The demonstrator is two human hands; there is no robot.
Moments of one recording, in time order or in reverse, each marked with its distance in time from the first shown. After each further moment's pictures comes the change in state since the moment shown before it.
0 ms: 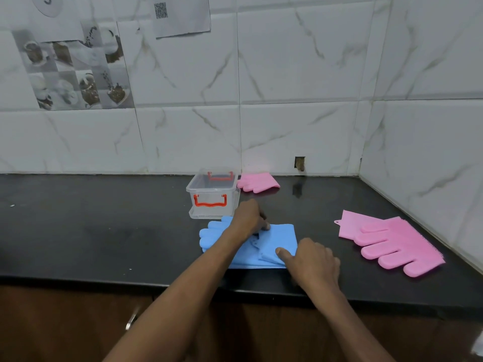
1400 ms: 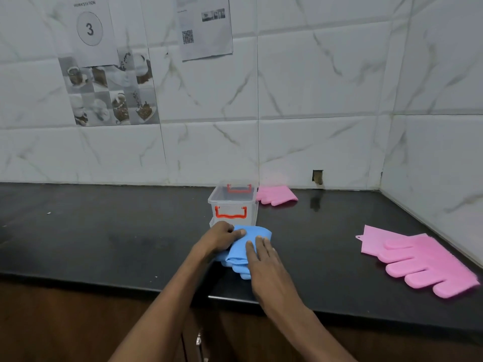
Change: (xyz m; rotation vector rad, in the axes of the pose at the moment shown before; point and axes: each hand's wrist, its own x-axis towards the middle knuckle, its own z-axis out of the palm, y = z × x) left_hand -0.033 -0.100 -0.060 -0.242 -0.048 -0.098; right_hand -0.026 -0.083 0.042 -0.080 -0.152 -0.666
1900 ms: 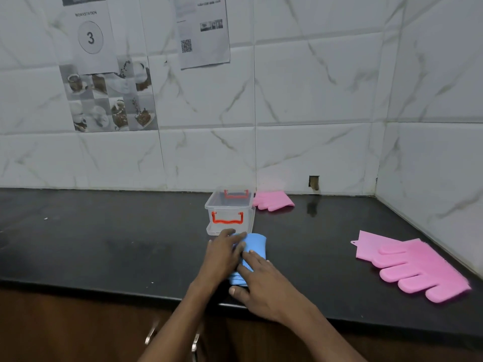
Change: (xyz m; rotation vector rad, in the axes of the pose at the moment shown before) left_hand -0.016 -0.014 0.037 0.329 0.327 0.271; right_hand -0.007 0.018 -0.001 0.131 -0.076 -0.189
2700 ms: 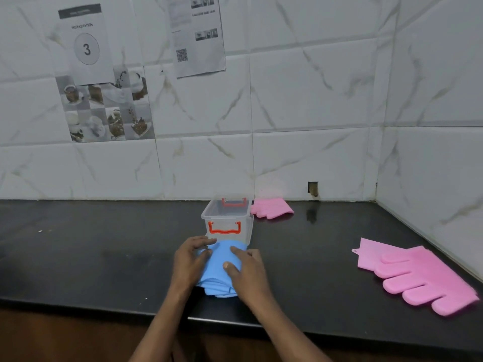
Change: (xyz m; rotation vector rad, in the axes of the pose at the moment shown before) left_hand -0.006 -0.035 -0.036 -0.428 0.286 -0.112; right_hand 0.058 -0.012 0.009 0.593 0.358 0.358
